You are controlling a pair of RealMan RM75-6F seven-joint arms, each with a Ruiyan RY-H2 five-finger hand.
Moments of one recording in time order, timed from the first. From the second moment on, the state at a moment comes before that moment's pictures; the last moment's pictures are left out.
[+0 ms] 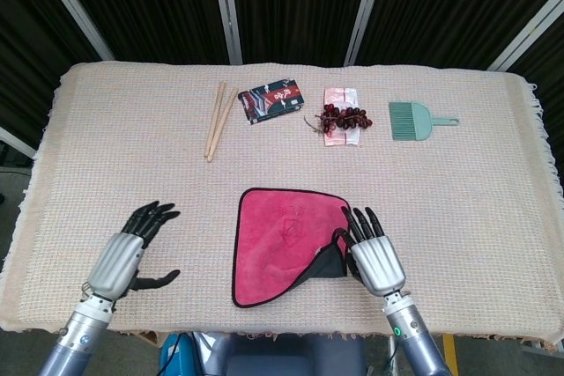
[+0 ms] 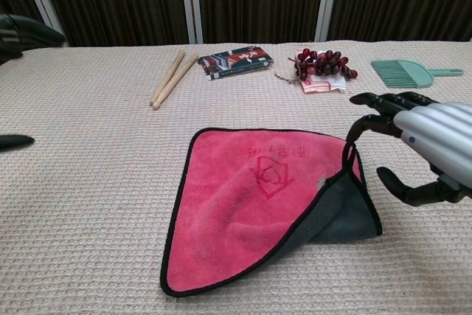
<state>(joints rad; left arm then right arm) -0.32 -1.24 0.06 -2.12 1.48 1.44 0.17 0.34 -1.58 0.03 -1.74 -1.44 1.30 -0.68</state>
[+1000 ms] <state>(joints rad) -0.29 -1.20 0.00 -2.12 1.46 1.37 0.08 0.40 -1.73 0.05 -1.64 -1.33 1.24 -0.81</state>
